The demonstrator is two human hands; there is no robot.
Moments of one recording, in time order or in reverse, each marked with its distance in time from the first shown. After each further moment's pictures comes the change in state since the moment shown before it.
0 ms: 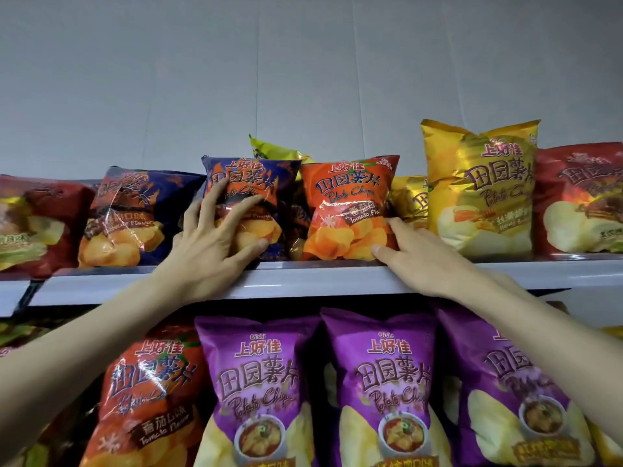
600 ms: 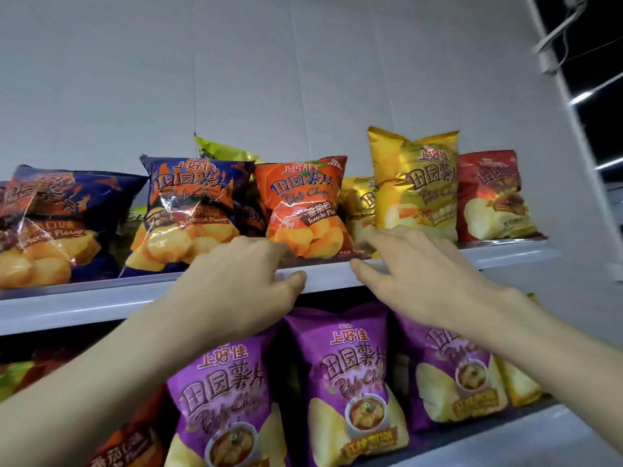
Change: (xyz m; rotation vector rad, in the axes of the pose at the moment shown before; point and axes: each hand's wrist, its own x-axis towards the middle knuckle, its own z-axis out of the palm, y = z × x) left_hand -0.031 0.107 -0.029 0.081 -0.249 0.214; right_hand -0.096 -0.041 -0.041 -0.449 0.131 -0.017
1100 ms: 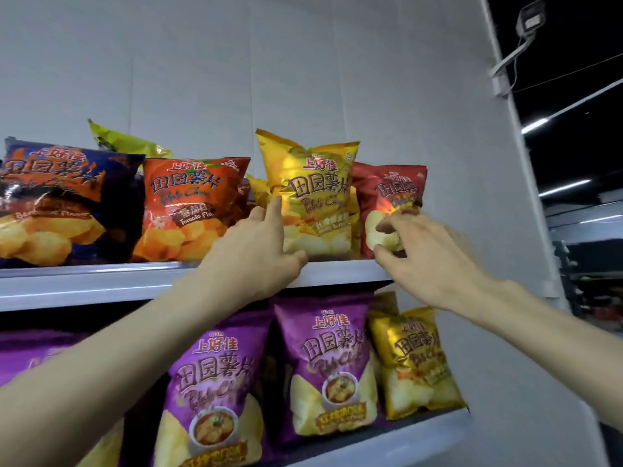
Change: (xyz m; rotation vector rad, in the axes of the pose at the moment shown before) left_hand 0.105 0.164 0.050 -0.188 0.082 -0.085; right_hand -0.016 0.203 -0.014 0.072 0.103 0.124
